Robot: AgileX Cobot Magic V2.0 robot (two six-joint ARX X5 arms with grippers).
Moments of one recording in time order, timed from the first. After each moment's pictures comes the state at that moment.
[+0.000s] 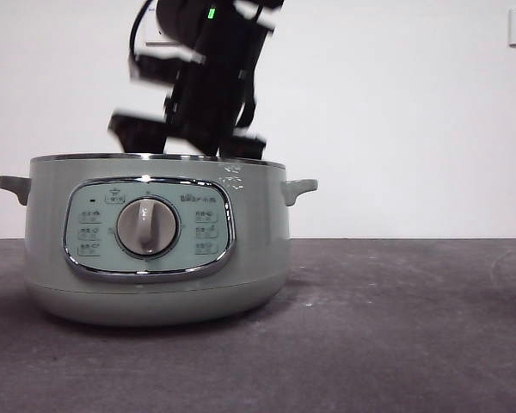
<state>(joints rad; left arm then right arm) -0.48 0.58 1.05 -0.79 -0.29 -0.03 0.80 2.10 1.85 -0.75 0.00 -0.04</state>
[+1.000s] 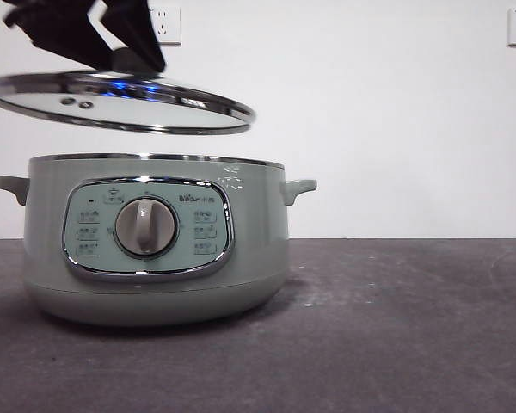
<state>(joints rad) -0.49 1.24 1.05 -0.29 -0.01 -0.07 0.76 1.37 1.86 -1.16 0.01 -0.01</state>
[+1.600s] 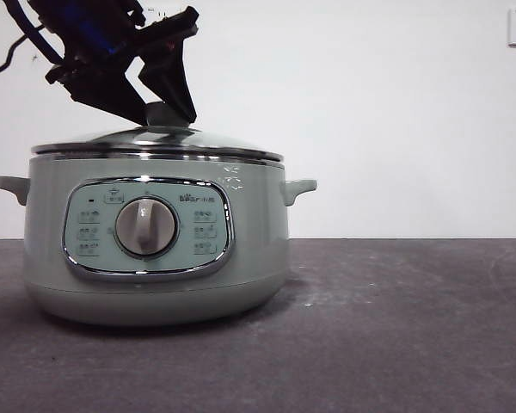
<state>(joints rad) -0.50 1.38 1.05 -0.23 0.00 -0.10 0.76 1.33 1.86 -1.22 0.01 0.00</state>
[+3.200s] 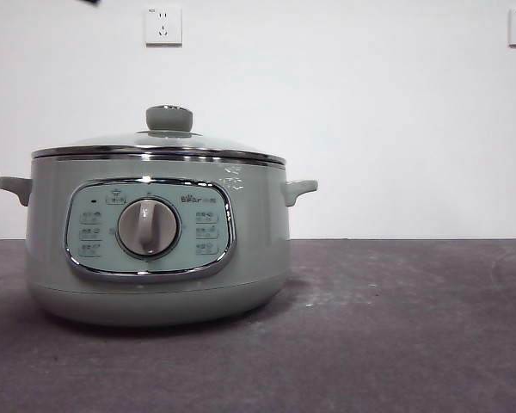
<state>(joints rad) -0.57 0.96 1.05 -0.52 0.00 -0.12 0.76 1.13 1.60 -1.13 0.13 0.03</state>
